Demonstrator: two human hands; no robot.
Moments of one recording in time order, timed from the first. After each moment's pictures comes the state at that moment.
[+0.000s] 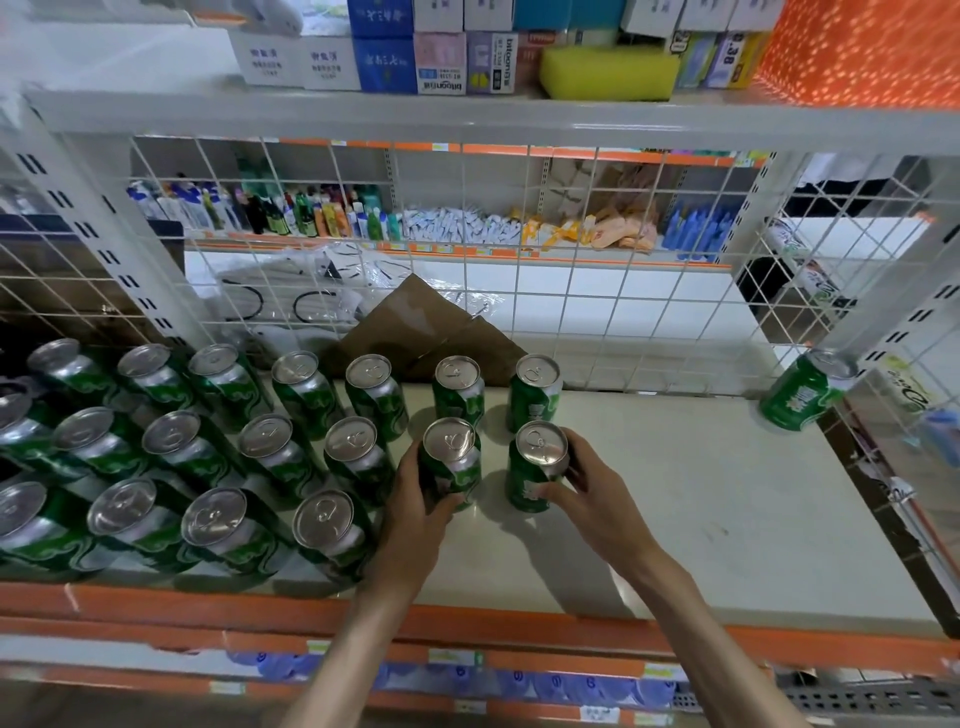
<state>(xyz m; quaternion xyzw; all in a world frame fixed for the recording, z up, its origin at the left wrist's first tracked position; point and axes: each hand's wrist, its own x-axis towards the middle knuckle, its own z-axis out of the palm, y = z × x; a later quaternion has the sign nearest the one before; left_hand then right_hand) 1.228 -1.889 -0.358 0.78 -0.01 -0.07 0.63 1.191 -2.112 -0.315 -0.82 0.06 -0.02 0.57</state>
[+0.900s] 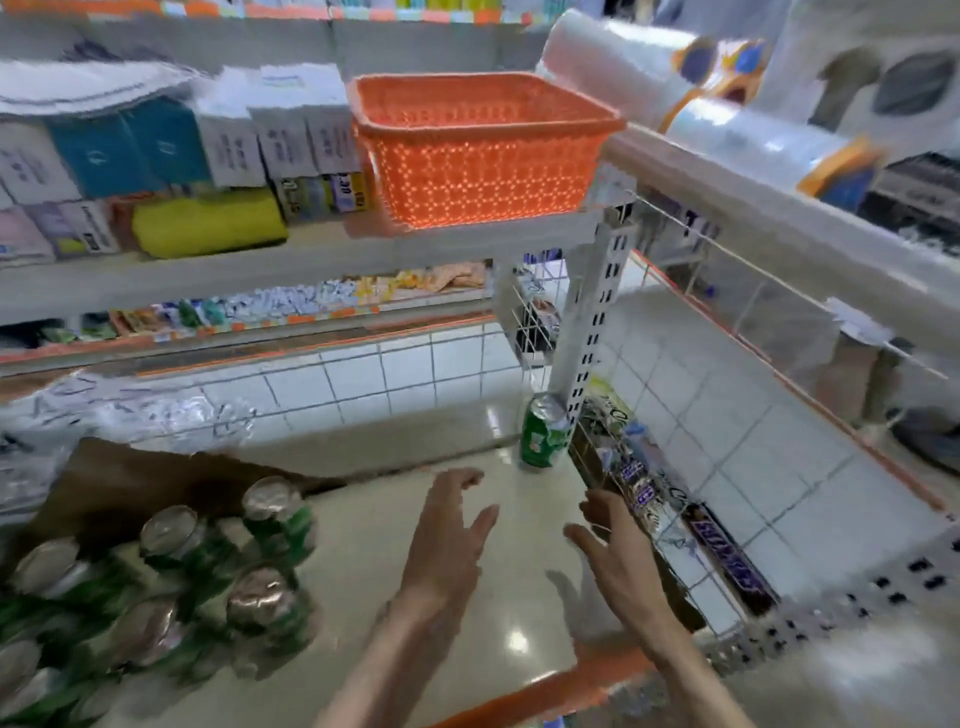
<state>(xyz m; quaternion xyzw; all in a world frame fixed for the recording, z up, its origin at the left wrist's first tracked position) 1.202 -2.192 -0.260 0.81 -0.22 -0.15 0.52 1.077 -2.354 -0.270 -0.80 0.34 -0.15 0.48</state>
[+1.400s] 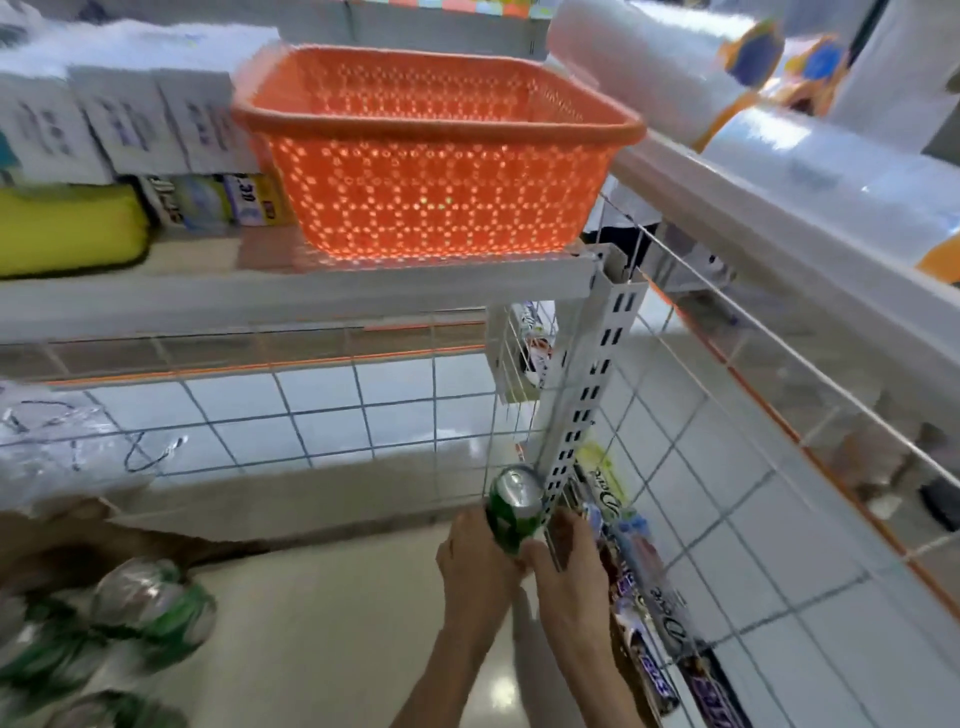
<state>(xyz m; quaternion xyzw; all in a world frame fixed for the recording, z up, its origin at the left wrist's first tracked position) 1.249 -2.349 -0.329 0.87 -0.10 -0.11 0.46 1.176 -2.419 -0.292 -0.76 0.38 -0.16 0.50</state>
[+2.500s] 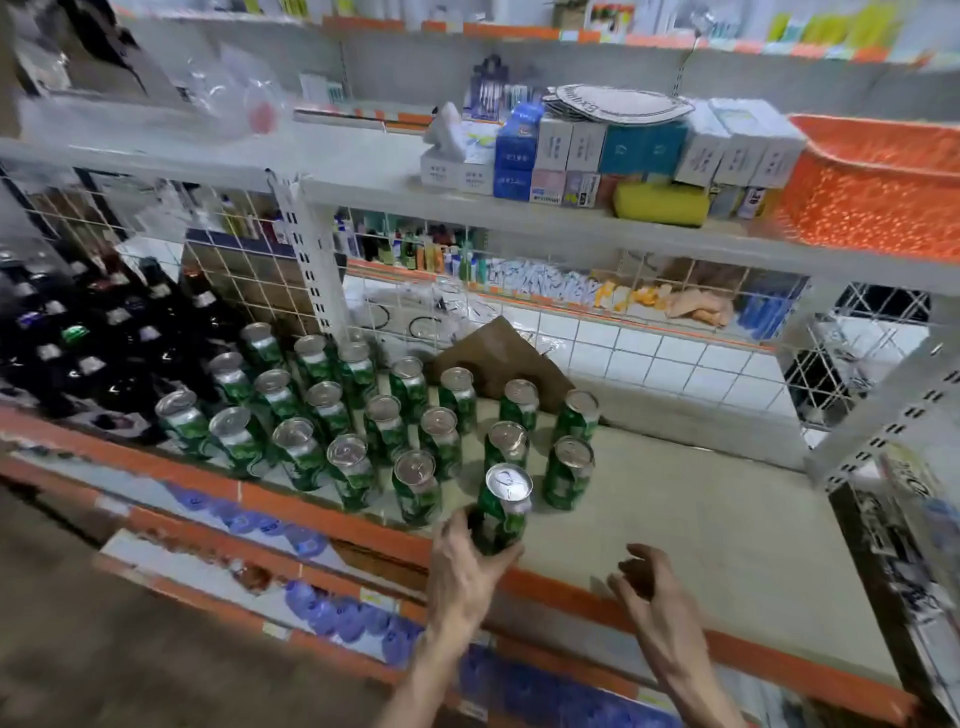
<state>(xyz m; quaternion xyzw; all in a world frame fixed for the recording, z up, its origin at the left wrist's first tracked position) 1.100 -1.893 -0.302 0.86 0.08 0.04 0.50 1.053 -2.121 -0.285 -0.86 0.16 -0.02 0.48</state>
